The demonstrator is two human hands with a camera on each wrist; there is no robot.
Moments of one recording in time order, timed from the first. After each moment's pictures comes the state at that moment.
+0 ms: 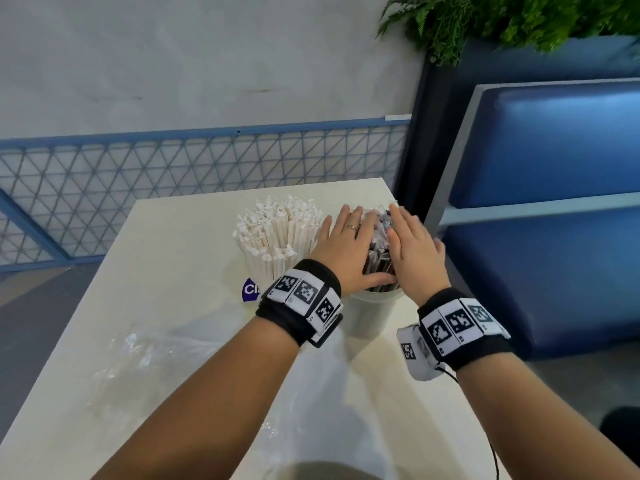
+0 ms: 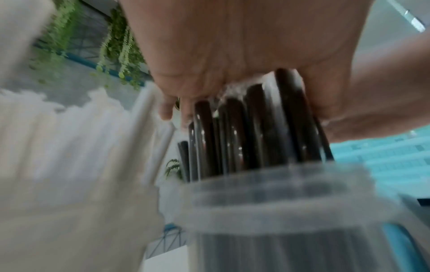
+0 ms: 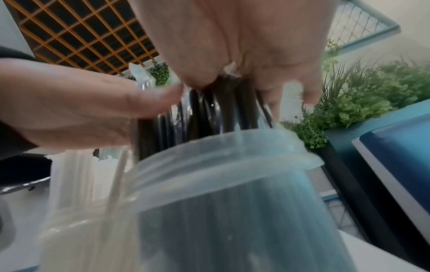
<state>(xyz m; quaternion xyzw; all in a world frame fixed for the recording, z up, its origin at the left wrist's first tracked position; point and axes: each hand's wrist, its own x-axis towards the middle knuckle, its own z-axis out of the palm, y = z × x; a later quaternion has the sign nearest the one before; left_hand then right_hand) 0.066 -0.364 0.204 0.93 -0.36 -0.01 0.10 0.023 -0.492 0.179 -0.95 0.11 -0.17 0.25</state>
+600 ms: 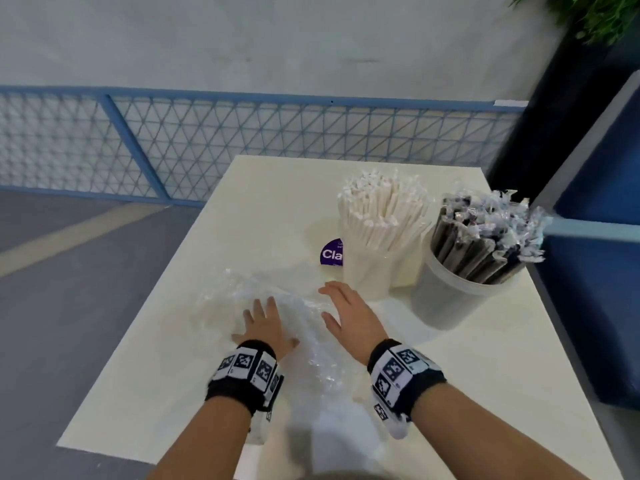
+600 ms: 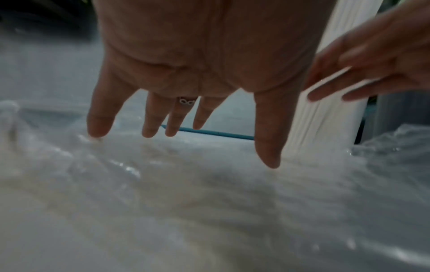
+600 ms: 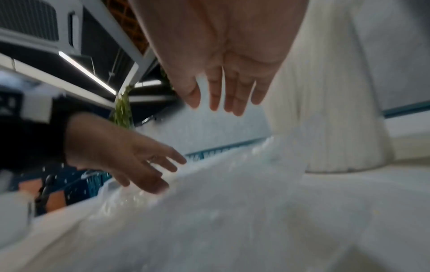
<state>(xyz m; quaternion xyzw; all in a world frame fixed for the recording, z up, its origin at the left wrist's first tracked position) -0.003 -0.150 0.069 0.94 0.12 -0.29 0.12 -0.002 -0.320 0.073 -0.93 -0.20 0.00 0.31</state>
